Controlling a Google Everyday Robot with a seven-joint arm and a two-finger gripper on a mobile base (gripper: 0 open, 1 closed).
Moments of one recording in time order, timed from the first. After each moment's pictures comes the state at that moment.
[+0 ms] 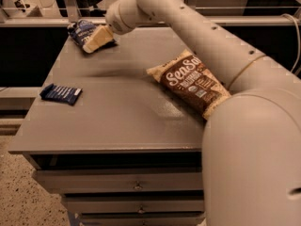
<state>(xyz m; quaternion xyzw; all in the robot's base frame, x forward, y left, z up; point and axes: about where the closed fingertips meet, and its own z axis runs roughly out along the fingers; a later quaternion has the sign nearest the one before) 0.785 0.140 0.932 -0.53 0.67 0.17 0.49</state>
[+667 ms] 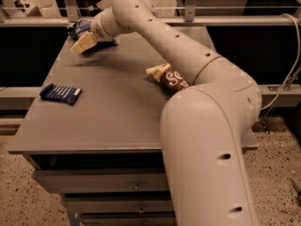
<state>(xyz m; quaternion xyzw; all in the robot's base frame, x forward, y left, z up) 0.837 0.203 0.889 -0.49 0.70 0.18 0.49</state>
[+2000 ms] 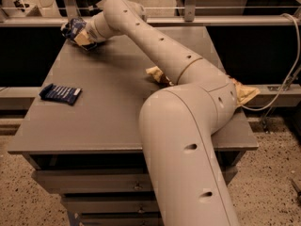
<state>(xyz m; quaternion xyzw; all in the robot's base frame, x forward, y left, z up) 0.869 0.224 0.868 -0.45 0.73 0.19 0.48</state>
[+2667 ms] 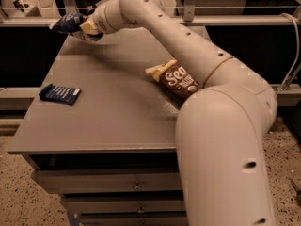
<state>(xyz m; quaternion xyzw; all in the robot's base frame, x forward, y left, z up) 0.829 0.193 0.928 -0.48 0.68 0.19 0.53</state>
